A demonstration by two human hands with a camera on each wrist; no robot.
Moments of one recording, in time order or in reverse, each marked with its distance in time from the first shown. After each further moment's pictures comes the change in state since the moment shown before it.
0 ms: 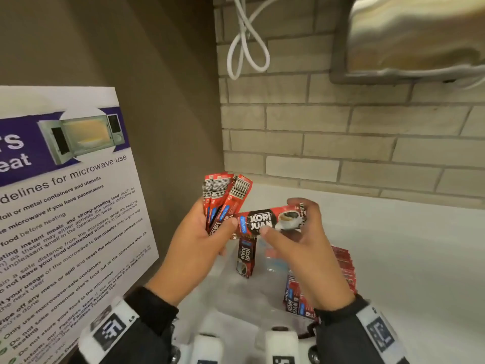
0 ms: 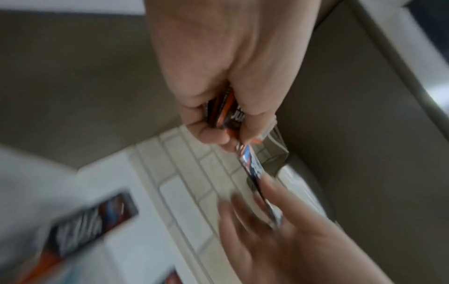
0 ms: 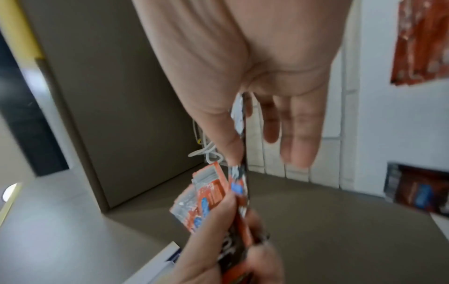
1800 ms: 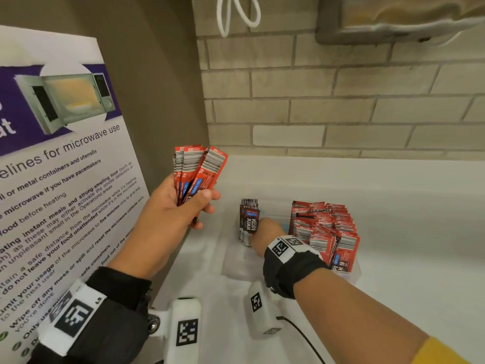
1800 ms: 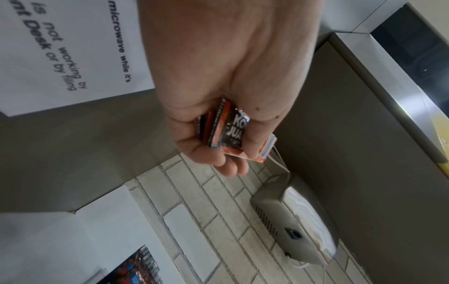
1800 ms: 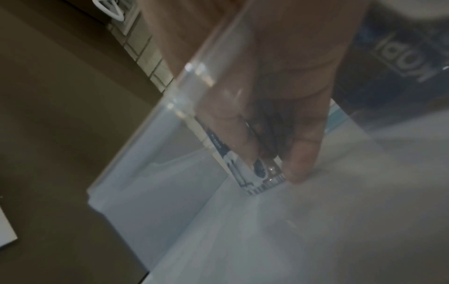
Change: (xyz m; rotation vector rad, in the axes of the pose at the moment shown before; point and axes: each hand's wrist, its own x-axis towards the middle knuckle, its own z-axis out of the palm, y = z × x) left_hand 0.004 -0.013 -0.063 -0.097 -0.139 -0.081; right_hand 0.049 0.114 0.044 -1.097 -0.151 0.458
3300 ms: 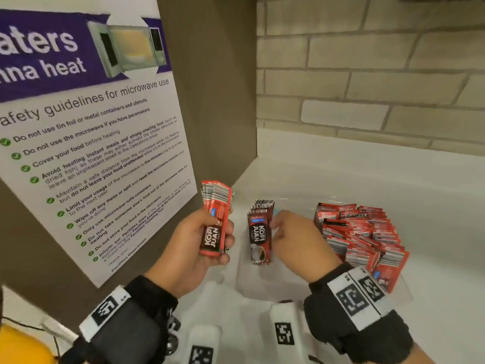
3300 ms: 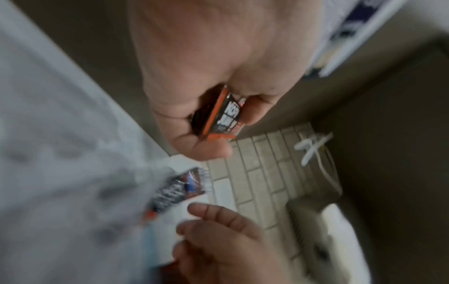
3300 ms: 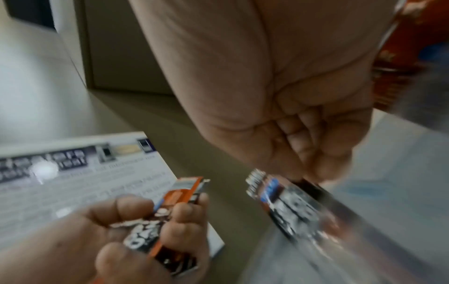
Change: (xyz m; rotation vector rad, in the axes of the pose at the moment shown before) left_hand -0.079 -0.030 0.024 -0.519 0.131 -0.520; right_hand -0.095 0.010 -0.016 0.076 -0.020 -0.395
